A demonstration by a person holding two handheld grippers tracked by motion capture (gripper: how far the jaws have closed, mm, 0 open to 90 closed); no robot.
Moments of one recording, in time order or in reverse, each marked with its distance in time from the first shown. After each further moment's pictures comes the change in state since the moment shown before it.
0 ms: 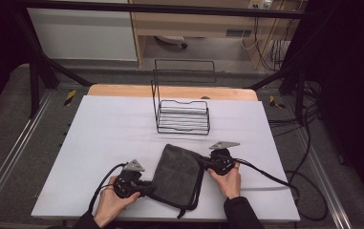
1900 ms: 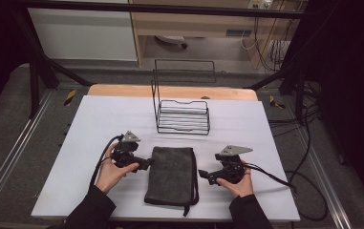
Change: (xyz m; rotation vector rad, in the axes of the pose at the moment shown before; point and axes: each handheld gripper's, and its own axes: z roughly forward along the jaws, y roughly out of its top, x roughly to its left) left arm 0.055 0.057 -0.004 -0.124 0.219 0.013; right arm -0.004 -0.014 -0.033 -0.090 0.096 -0.101
